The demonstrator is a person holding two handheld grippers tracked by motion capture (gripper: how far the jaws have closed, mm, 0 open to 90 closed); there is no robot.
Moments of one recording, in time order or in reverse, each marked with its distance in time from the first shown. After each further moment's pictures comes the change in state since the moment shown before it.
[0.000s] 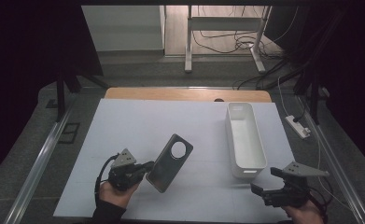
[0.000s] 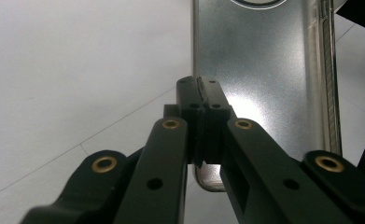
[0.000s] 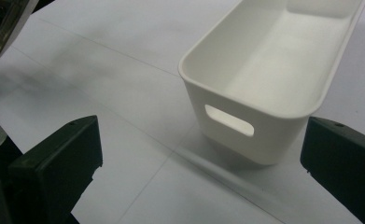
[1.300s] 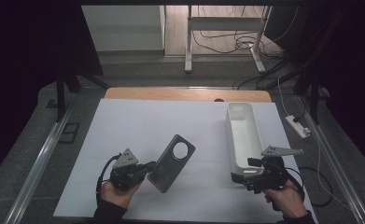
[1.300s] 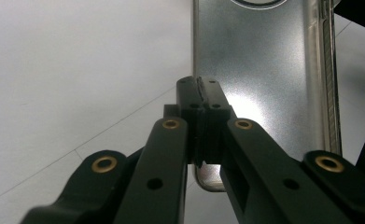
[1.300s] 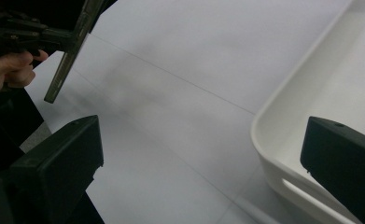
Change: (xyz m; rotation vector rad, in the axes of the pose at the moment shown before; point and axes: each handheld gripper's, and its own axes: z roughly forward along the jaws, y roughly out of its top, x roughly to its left) left arm -0.003 0.002 0.003 -0.002 -0.007 0.019; right arm 0.019 0.043 0.042 0.053 0.190 0.066
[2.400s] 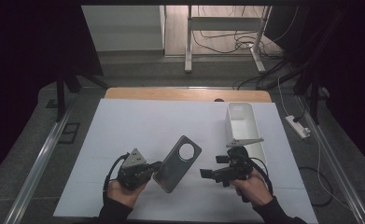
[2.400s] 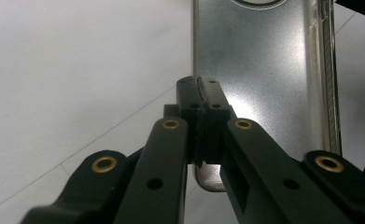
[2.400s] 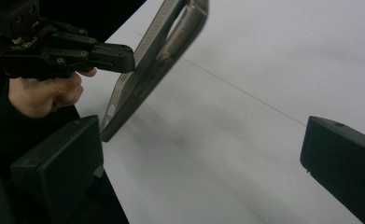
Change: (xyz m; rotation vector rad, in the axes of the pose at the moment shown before) left arm -0.008 0.006 0.016 0.019 0.002 0.032; right arm 0.032 0.027 0.071 0.090 0.149 0.041
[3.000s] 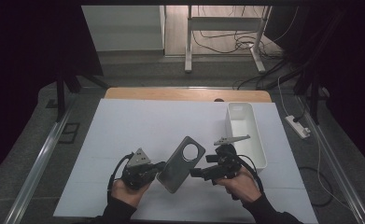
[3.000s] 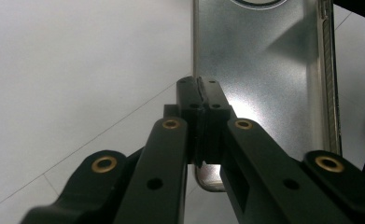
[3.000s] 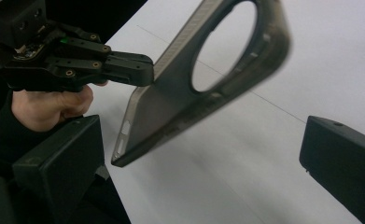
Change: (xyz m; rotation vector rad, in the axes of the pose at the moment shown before) left arm -0.004 0.003 0.009 0.006 -0.015 -0.003; right arm 0.012 0.011 0.025 0.034 0.024 0.005
